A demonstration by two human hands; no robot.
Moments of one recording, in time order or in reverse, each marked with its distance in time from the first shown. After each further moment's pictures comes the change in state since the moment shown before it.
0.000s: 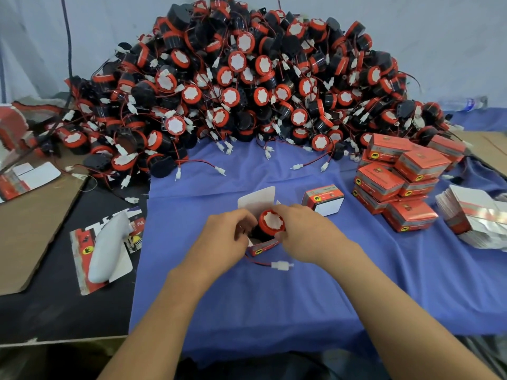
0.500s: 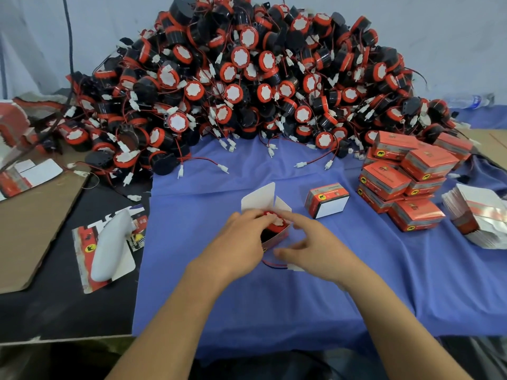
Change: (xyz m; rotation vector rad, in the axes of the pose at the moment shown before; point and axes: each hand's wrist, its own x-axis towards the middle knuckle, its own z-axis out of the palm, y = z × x) left_hand 0.006 0.015 0.009 0.226 -0.273 0.112; right_hand -0.031 0.010 0.019 0.817 0.002 0.016
